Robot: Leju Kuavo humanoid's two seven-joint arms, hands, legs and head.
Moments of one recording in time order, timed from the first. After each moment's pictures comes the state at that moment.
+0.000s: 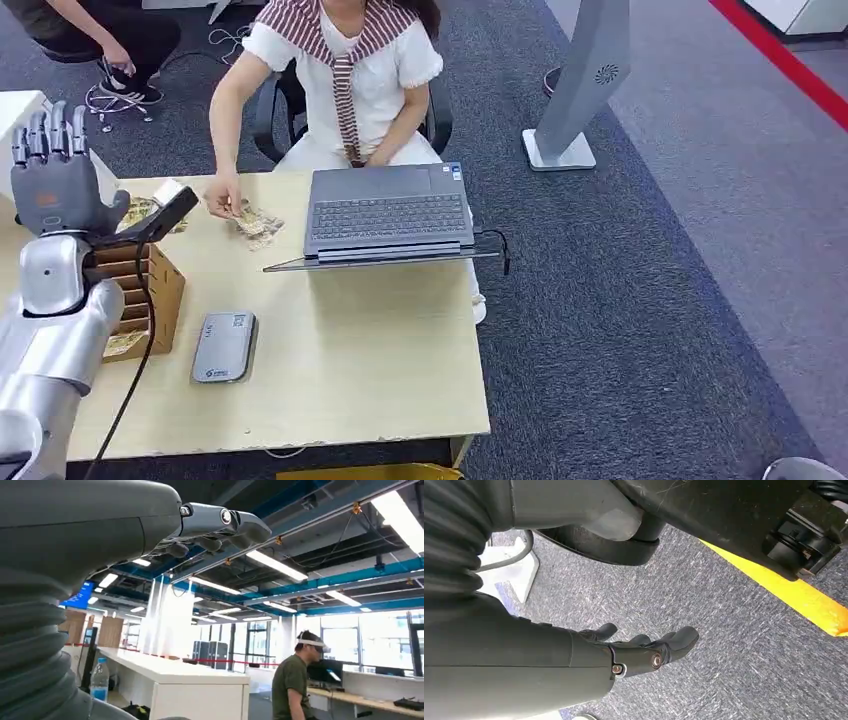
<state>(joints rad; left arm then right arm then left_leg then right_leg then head) -0.80 0.24 -0.21 -0.73 -1.38 0.56 0.13 -0.10 0.19 -0.62 -0.21 1.31 -0.06 0.17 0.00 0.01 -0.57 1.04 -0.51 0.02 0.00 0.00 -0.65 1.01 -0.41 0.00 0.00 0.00</state>
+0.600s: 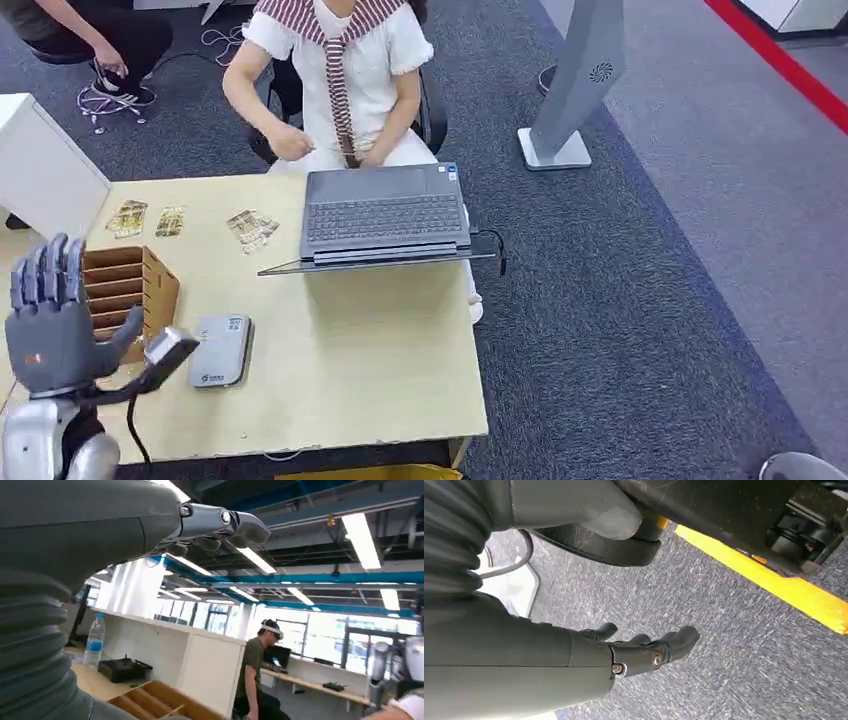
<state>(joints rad) -0.02 0.28 -0.10 -1.47 -1.16 0.60 -0.04 -0.09 0.19 -0.65 -0.21 1.26 -0.08 0.17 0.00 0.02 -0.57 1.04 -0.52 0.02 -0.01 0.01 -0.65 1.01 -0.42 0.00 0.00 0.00</state>
